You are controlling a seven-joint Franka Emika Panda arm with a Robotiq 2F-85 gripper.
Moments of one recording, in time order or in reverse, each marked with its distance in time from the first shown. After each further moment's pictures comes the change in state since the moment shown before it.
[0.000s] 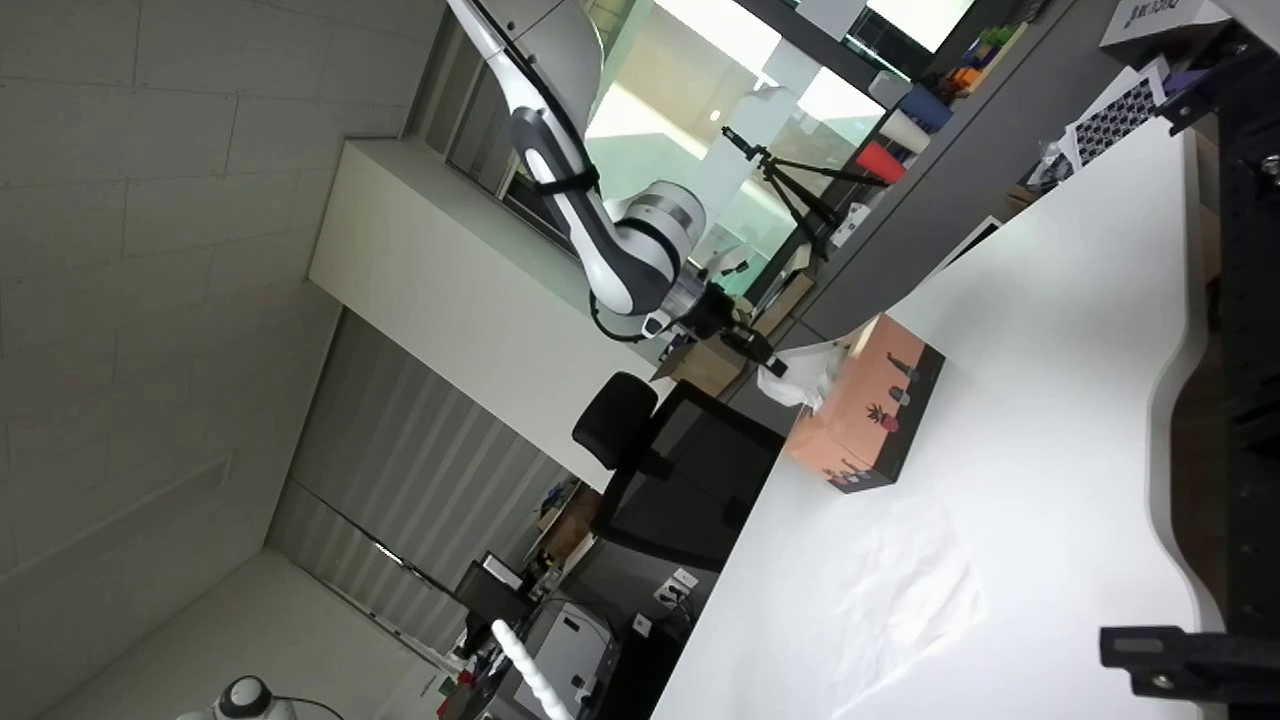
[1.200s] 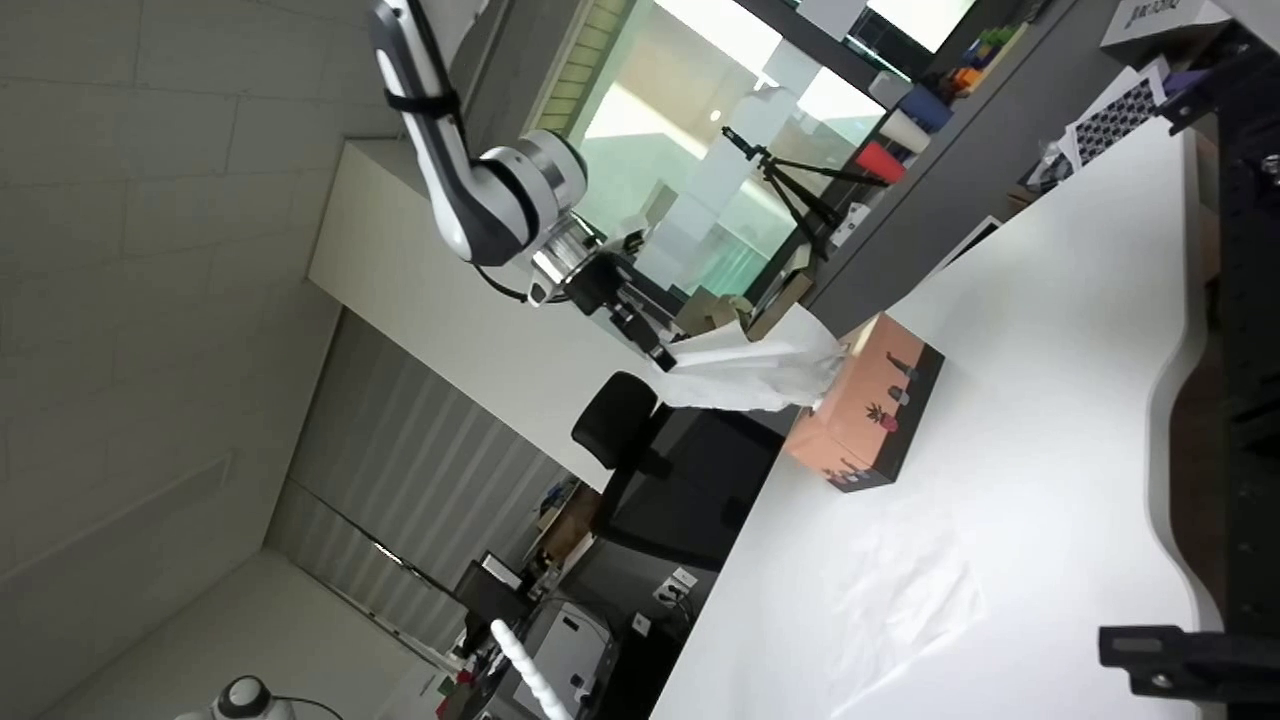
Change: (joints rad) arm 0.050 -0.312 0.096 -0.033 0.265 -0.289 -0.066
